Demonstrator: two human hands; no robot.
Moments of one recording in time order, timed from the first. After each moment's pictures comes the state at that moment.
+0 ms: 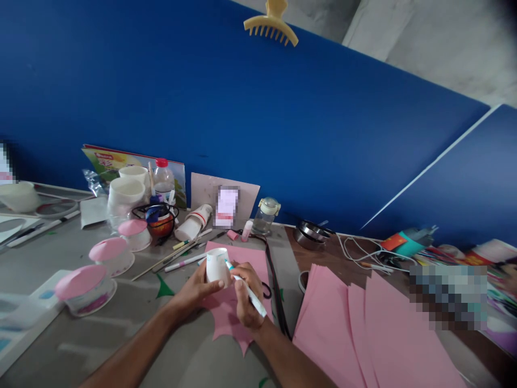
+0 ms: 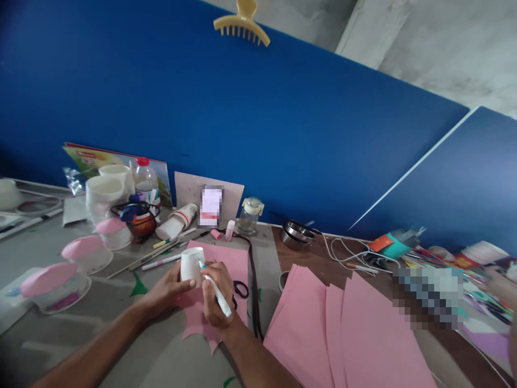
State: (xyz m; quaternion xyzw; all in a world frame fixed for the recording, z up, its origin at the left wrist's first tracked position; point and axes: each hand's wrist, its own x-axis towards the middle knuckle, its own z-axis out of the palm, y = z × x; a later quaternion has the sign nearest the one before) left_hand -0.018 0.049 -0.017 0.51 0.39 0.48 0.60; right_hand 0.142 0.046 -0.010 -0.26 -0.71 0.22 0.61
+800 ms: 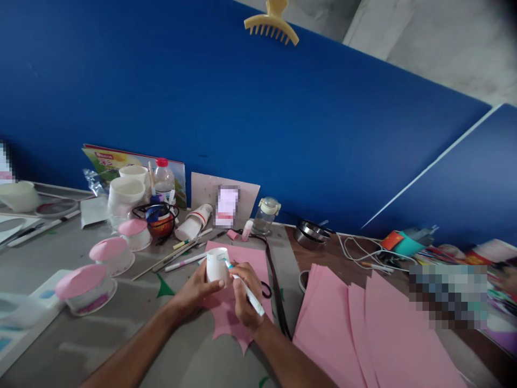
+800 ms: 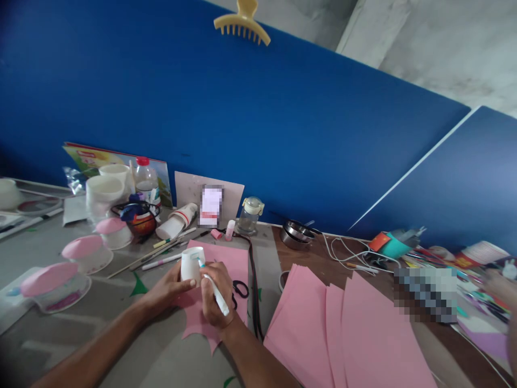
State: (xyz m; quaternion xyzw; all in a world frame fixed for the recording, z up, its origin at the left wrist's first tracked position) left_hand -0.018 0.049 -0.018 0.51 0.40 0.48 0.59; right_hand 0.140 0.044 -0.007 -0.29 -0.72 0.19 0.61
